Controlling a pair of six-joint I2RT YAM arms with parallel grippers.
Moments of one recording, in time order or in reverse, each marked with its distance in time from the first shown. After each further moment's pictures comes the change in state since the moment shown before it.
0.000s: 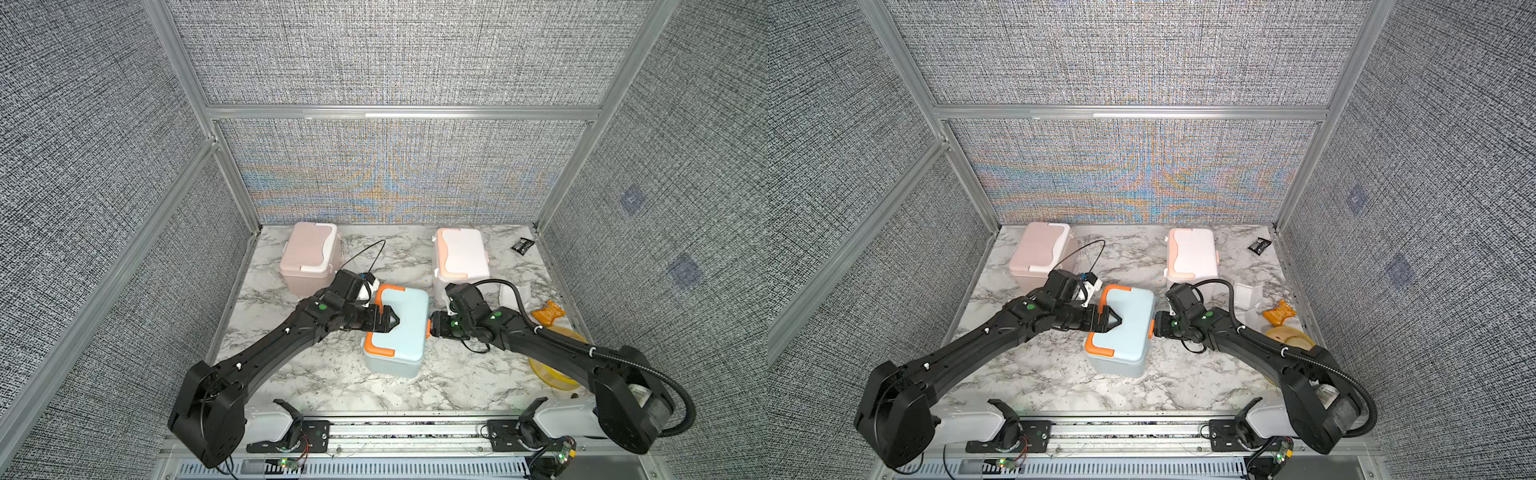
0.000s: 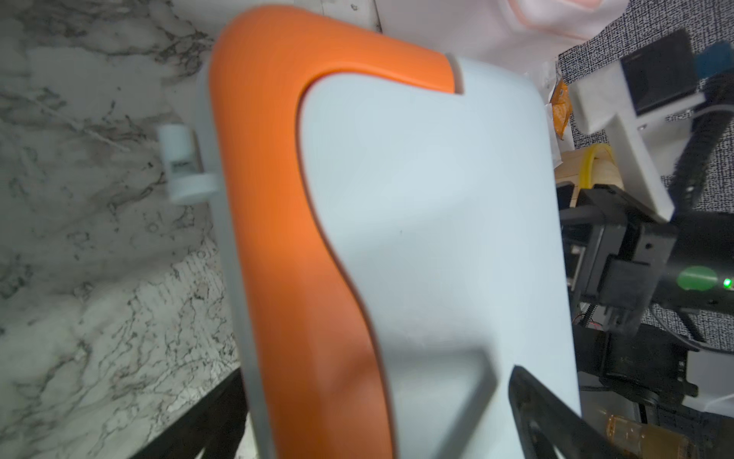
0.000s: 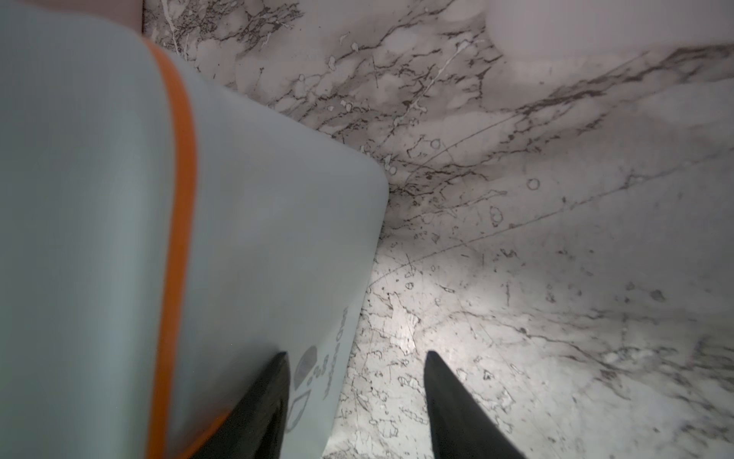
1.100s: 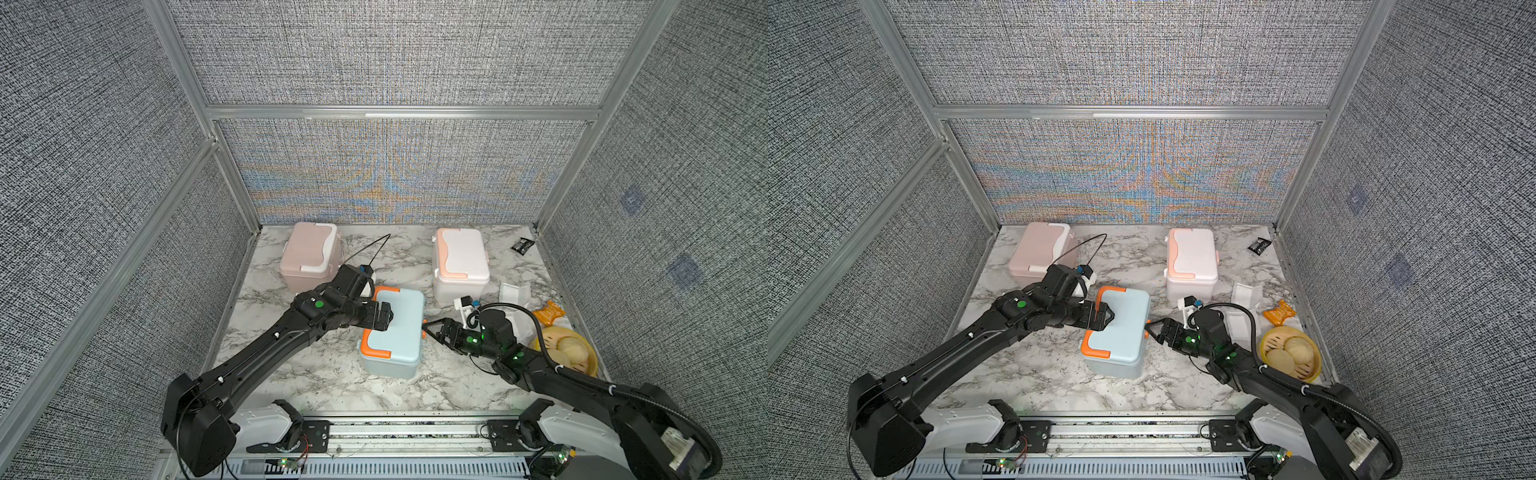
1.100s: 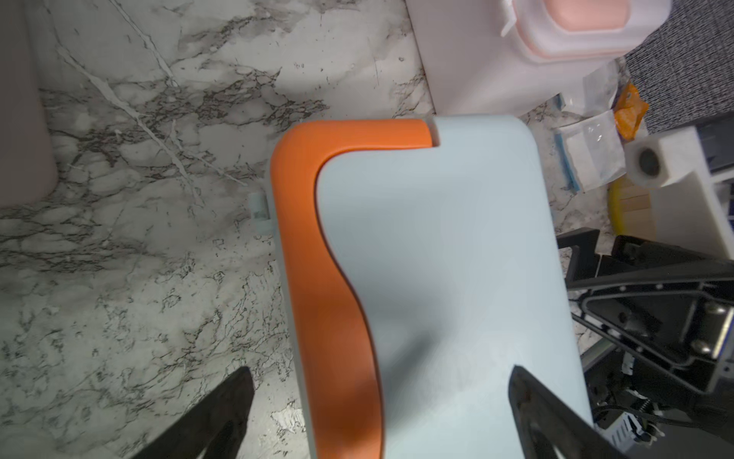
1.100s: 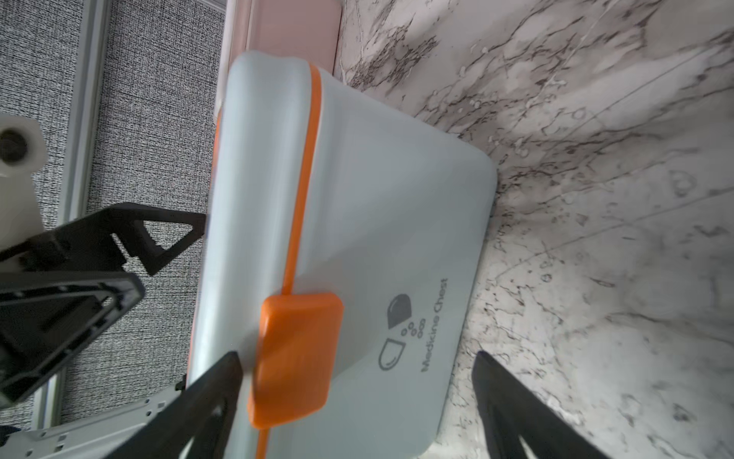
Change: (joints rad) left arm -0.069 0.003 0.169 -0.222 -0.259 0.069; right arm -0.061 -0.217 -0.466 0.765 -0.291 0.338
